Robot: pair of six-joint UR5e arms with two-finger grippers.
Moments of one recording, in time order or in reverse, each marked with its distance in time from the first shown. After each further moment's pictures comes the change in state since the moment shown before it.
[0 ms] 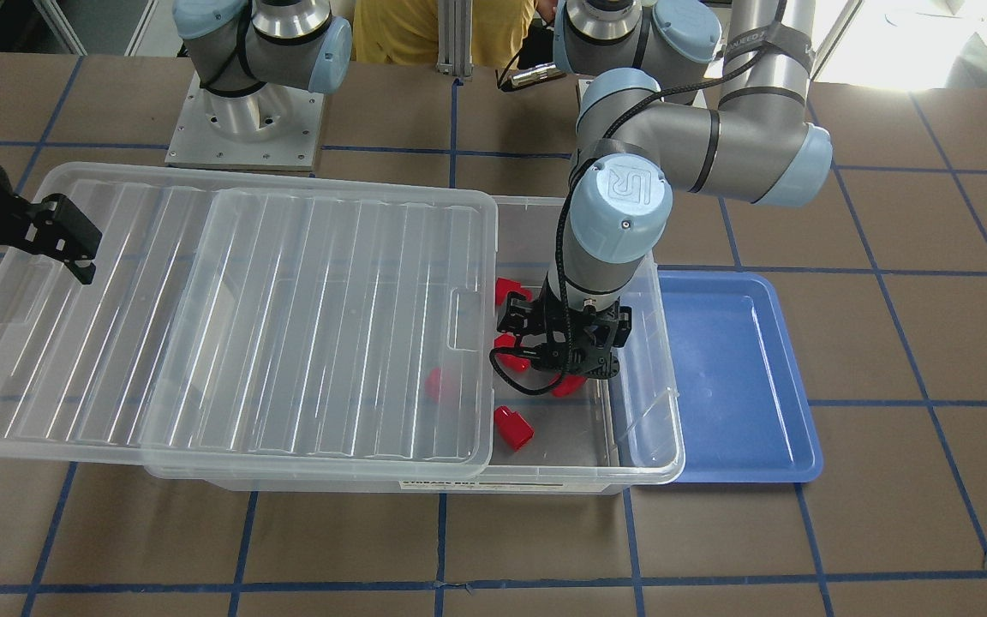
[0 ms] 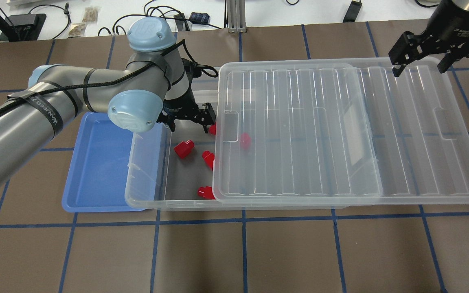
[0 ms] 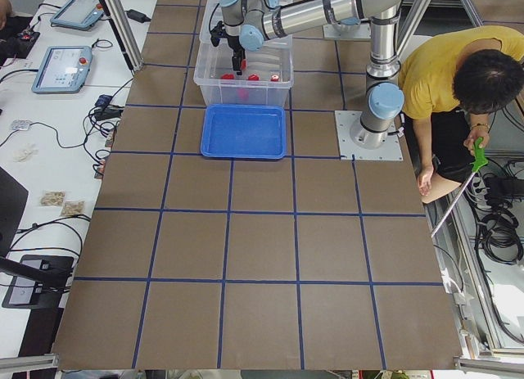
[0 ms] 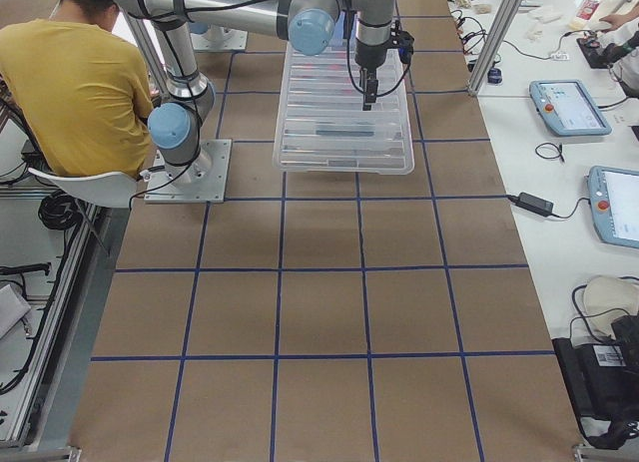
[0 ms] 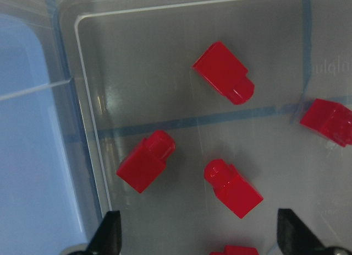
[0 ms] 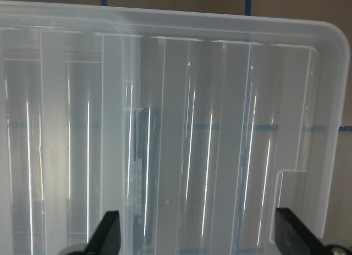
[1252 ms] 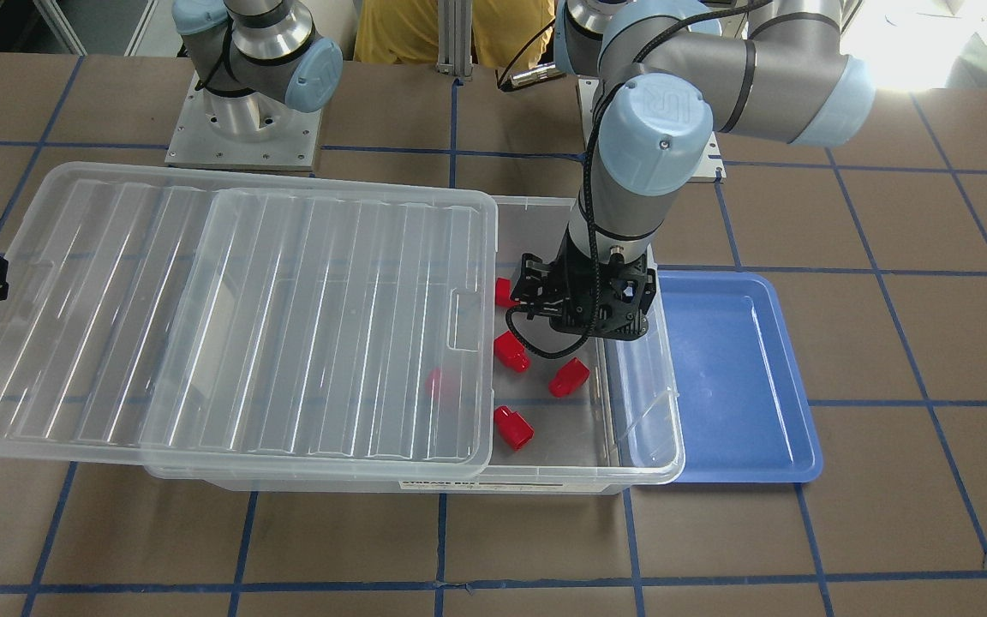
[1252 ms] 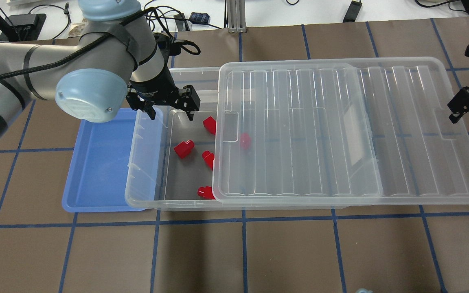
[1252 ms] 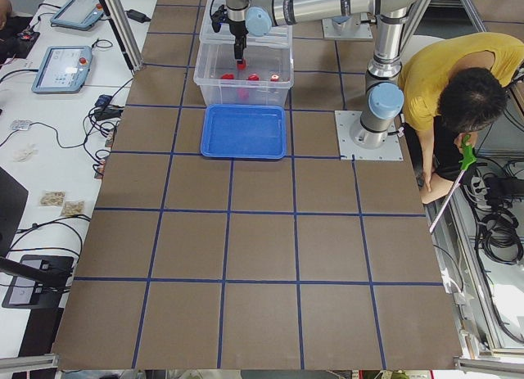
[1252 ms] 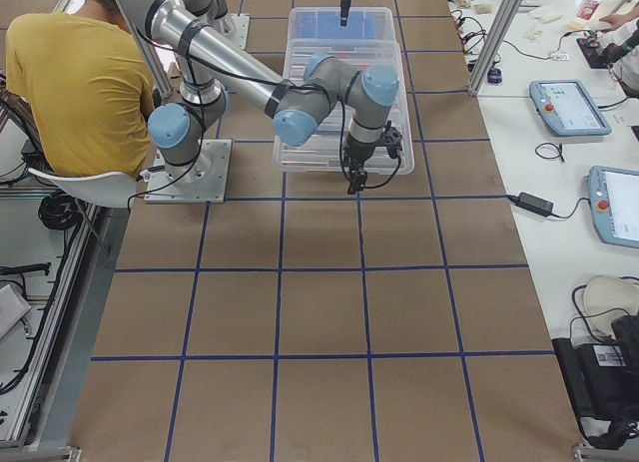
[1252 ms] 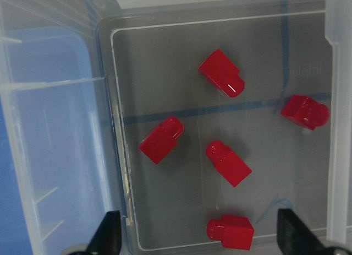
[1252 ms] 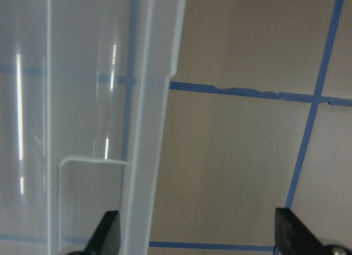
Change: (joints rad) left arm 0.012 0.096 0.038 -0.103 0.001 0.002; right arm -0.300 0.097 0.165 -0.171 -0.091 -0.376
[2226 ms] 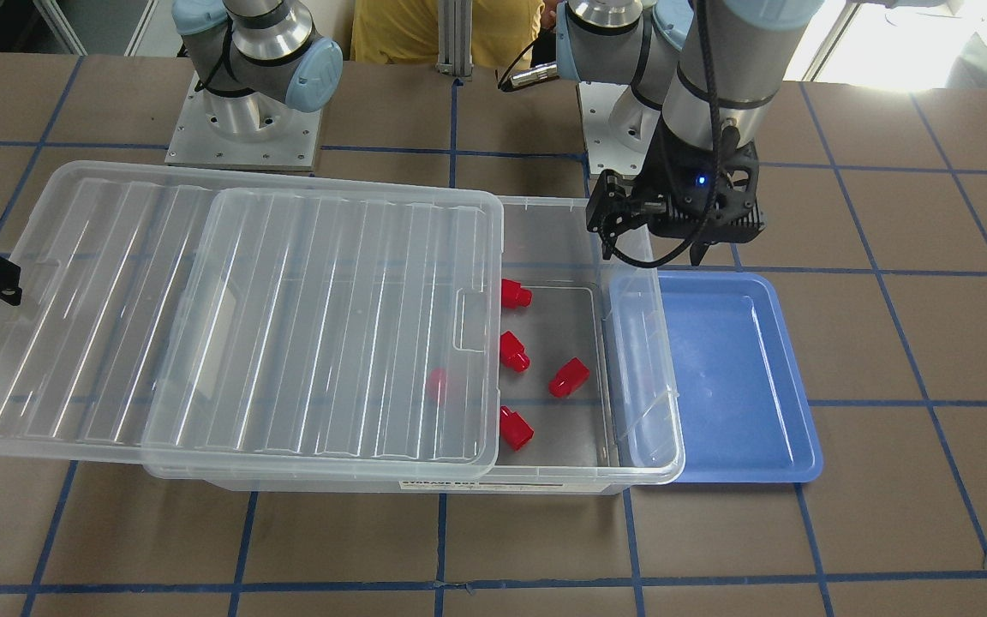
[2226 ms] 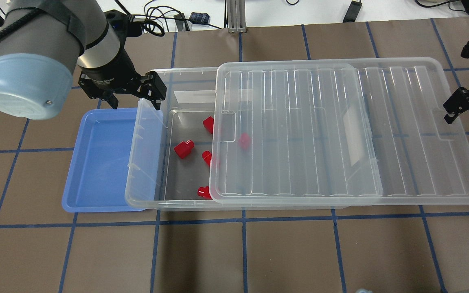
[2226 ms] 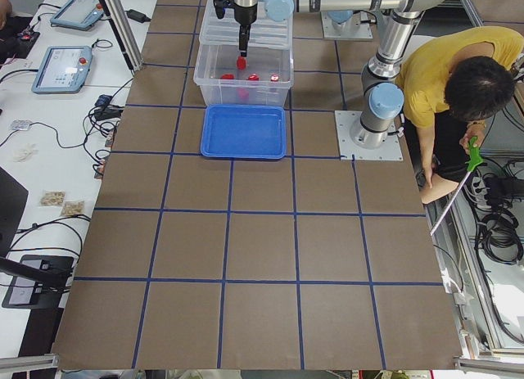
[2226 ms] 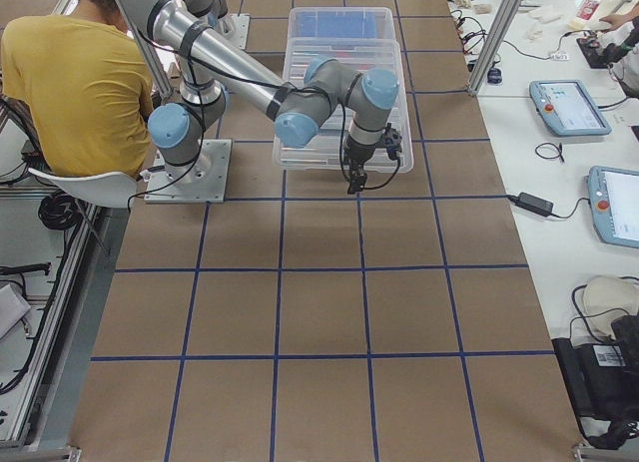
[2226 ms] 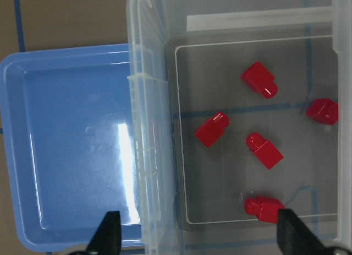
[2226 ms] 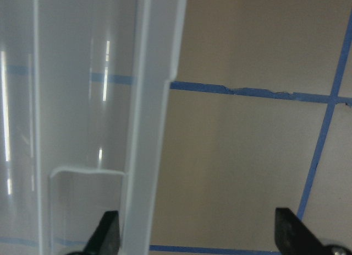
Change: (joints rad) left arm 0.091 0.152 0.018 -0.128 0.018 0.059; right arm 0.000 0.016 0.019 -0.006 0.012 0.004
